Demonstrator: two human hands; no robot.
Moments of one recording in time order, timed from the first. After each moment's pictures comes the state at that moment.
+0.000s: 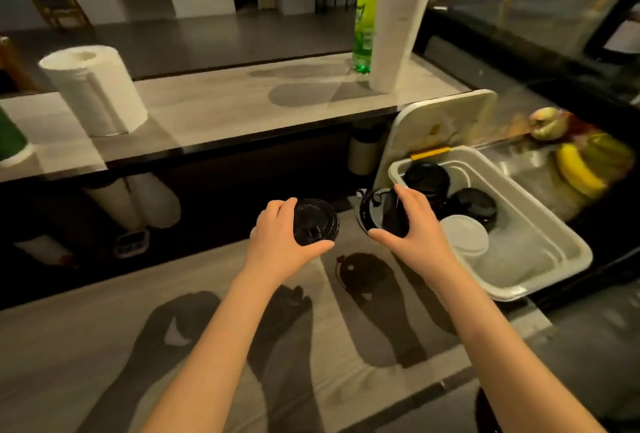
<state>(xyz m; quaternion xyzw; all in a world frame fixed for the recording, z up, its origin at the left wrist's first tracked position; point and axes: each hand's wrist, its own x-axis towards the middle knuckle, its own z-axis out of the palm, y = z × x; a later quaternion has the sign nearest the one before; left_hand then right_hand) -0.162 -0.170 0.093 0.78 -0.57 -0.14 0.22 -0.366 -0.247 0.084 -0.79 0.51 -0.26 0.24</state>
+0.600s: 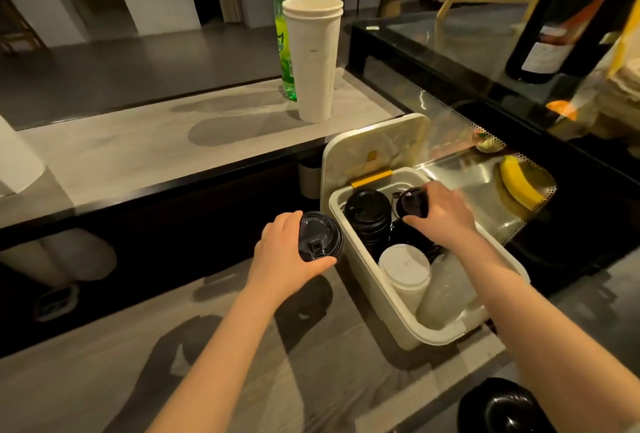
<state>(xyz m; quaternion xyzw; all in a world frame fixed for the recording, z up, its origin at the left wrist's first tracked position) -0.250 -0.257 0.103 0.74 -0.62 -0.15 0.21 -0.491 -0.395 0.090 -0.73 0.67 -0.10 0.09</state>
